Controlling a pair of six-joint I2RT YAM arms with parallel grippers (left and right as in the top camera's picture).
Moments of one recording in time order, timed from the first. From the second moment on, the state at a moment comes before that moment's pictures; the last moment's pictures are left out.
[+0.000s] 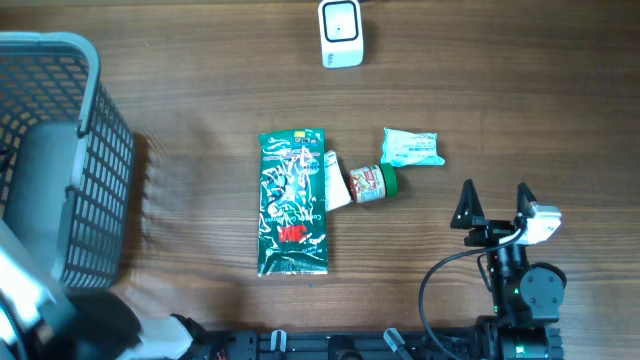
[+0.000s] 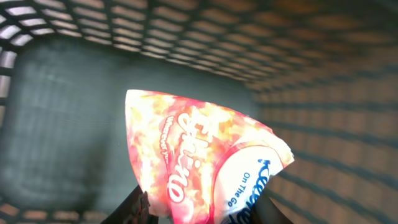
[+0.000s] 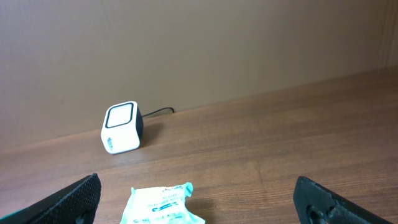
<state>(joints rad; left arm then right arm) 0.72 1.60 1.76 -1.19 -0.14 -1.04 -0.01 0.02 0.01 0.00 -0.02 0.23</state>
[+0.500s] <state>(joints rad) -0.27 1.29 1.66 -1.25 -0.07 -1.00 -0.01 0.02 0.01 0.00 -0.02 0.23</state>
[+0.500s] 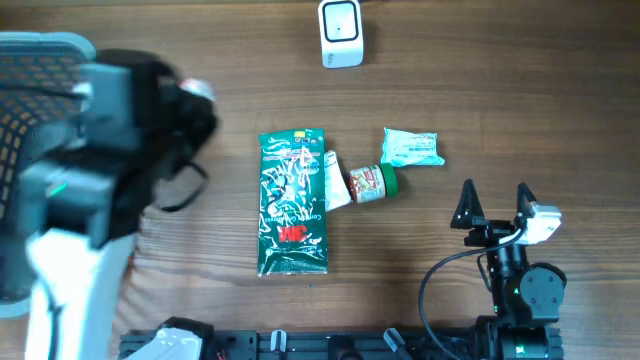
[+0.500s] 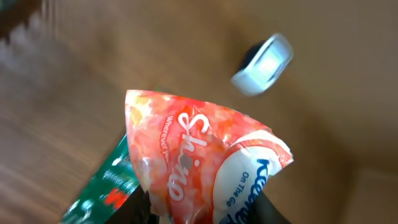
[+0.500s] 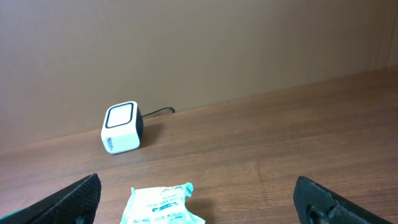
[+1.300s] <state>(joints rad) -0.39 1.58 0.91 -0.71 -0.06 -1.61 -0.01 0.02 0.01 0.00 -0.02 0.23</state>
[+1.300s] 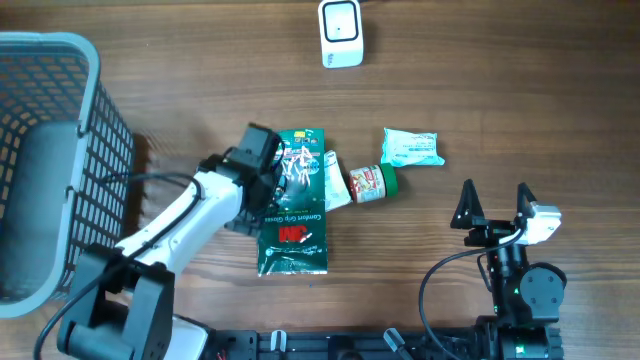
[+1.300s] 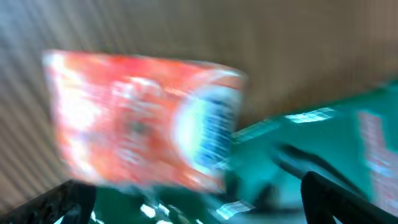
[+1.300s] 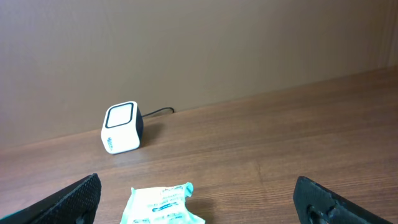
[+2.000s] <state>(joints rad) -0.39 1.00 1.81 -0.68 -0.61 -0.83 -0.01 0.02 0.01 0.00 -0.02 0.23</state>
